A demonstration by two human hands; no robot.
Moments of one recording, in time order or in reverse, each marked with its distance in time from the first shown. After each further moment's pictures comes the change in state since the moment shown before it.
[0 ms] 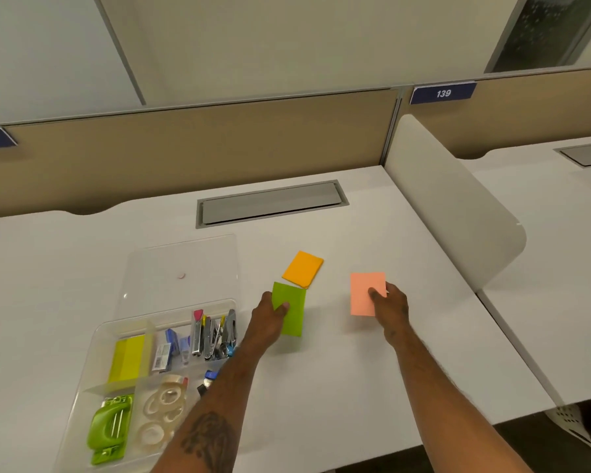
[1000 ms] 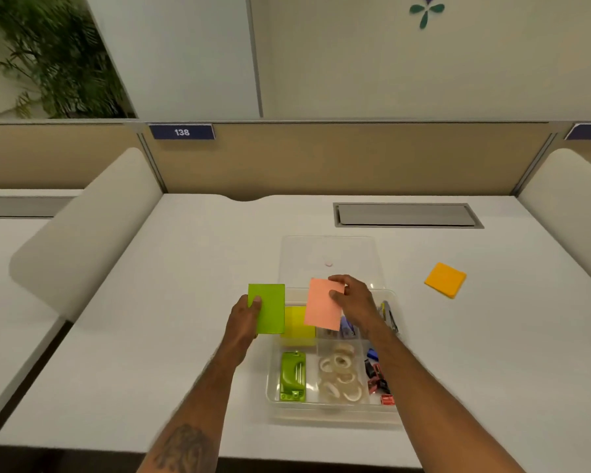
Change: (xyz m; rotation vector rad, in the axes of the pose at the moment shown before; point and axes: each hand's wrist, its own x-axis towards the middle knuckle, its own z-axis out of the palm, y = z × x) left_hand -0.088 -0.183 -0.327 -0.344 0.328 -0.049; right_hand -0.246 -0.060 0.303 -0.201 -0.561 -0.453
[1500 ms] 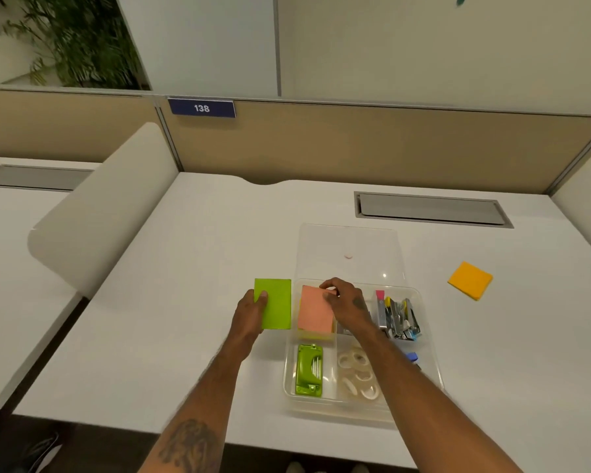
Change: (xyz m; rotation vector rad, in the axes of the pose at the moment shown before) left_hand 0.009 -0.019 -0.022 -0.034 0.009 -0.072; right_hand 0.006 0.001 0.061 -0.222 -0.084 -0.033
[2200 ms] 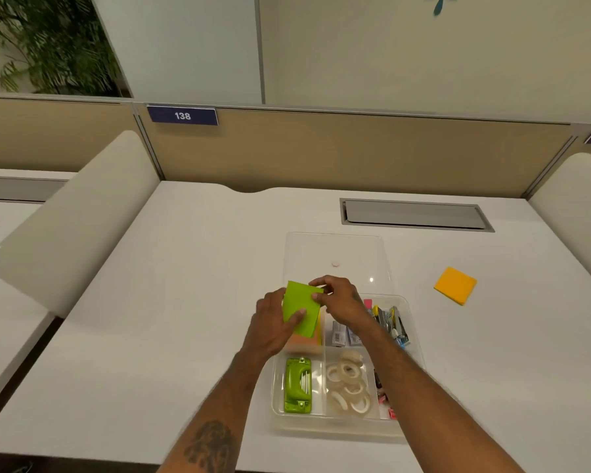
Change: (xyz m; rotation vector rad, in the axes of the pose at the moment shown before) left_hand 0.008 0.010 0.052 0.550 -0.144 0.331; right_hand 0.016 -0.017 -0.027 0.102 -0.060 -0.003
